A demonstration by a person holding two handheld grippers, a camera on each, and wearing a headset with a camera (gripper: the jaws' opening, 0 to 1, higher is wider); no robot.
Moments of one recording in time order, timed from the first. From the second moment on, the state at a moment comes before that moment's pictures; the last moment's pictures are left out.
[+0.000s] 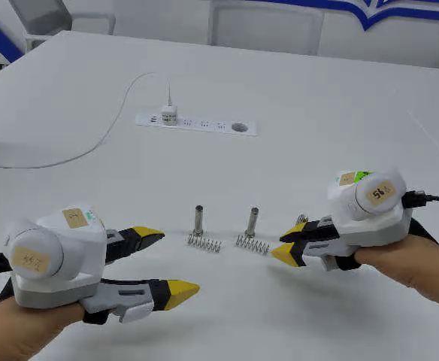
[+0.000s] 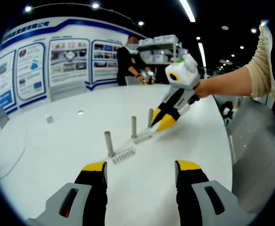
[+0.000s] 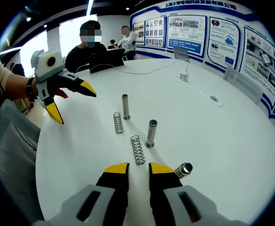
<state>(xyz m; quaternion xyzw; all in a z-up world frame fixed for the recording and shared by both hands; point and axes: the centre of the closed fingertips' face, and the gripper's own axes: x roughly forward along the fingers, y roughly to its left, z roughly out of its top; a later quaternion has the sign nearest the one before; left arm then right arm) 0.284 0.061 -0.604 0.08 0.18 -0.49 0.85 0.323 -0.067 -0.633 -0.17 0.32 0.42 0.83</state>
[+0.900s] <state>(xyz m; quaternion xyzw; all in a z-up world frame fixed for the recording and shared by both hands) 0.284 0.063 -0.610 0.08 0.18 -0.49 0.85 0.333 -0.052 -0.656 -0.19 0.34 0.43 0.82</state>
